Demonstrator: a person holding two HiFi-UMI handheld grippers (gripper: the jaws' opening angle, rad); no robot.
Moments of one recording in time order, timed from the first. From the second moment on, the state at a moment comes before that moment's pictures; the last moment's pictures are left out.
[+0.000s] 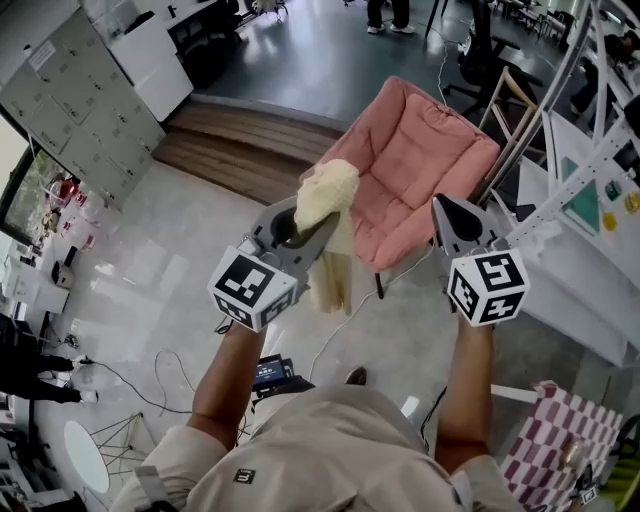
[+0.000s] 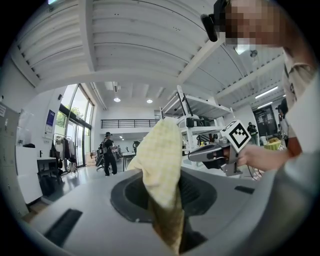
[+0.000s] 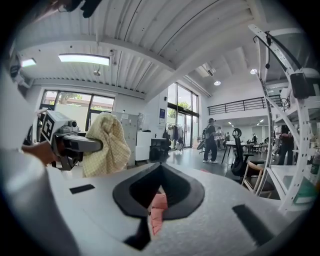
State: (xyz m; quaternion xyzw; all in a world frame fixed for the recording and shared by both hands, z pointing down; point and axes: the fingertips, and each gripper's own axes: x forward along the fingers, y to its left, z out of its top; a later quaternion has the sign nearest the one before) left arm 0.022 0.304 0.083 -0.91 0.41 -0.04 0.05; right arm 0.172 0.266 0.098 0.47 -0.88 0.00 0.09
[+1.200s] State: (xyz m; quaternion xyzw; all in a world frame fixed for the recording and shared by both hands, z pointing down) left arm 0.086 0.034 0.099 -0.97 0.26 0.00 0.05; right arm 0.203 0.044 0.115 0.57 -0.81 0.00 0.14
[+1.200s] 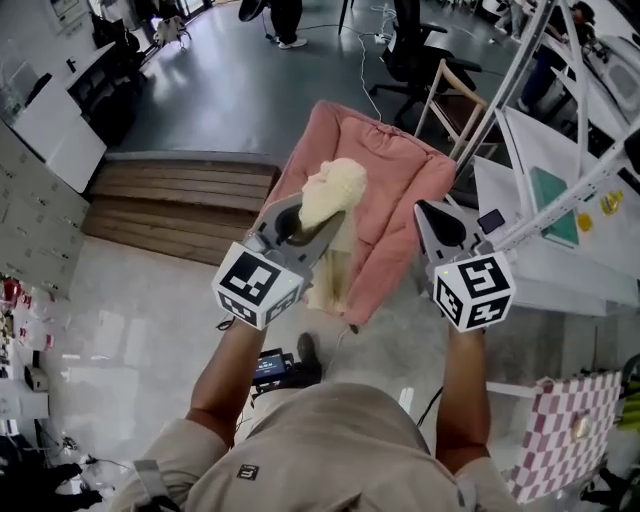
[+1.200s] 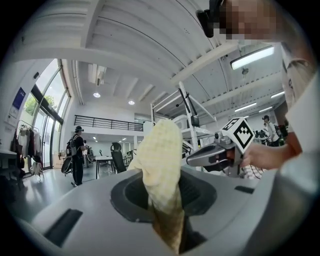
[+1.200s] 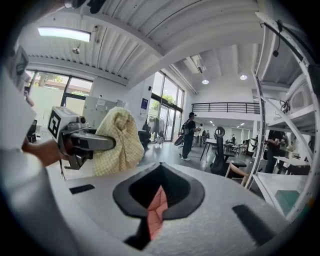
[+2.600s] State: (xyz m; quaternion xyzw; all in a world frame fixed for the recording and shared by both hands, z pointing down) left arm 0.104 -0.257 0.193 -0.96 0.28 -0.07 0.00; right arm 0.219 -0.228 0.198 0.56 -0.81 0.07 0.18
